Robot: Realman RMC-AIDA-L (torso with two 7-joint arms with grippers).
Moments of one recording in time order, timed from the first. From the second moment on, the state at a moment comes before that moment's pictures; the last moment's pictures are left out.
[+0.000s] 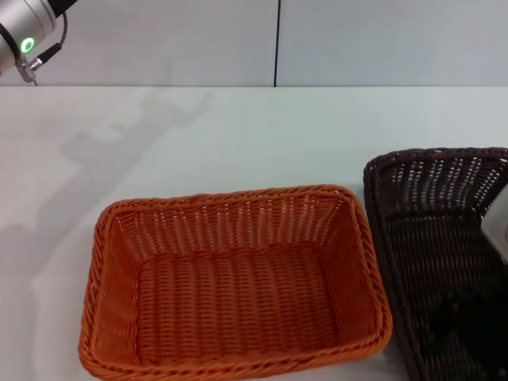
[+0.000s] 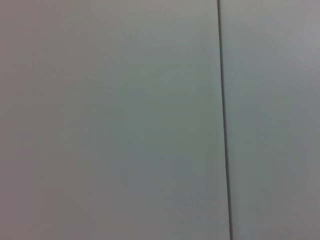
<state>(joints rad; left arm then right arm) -0.56 -2.06 1.12 0.90 1.08 0.79 -1.18 0.50 1.91 -1.57 -1.52 0.91 1.88 -1.49</state>
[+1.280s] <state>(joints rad) -0.57 -2.06 1.04 0.86 1.08 0.79 -1.14 0.72 1.94 -0.99 -1.21 0.72 1.80 -1.64</state>
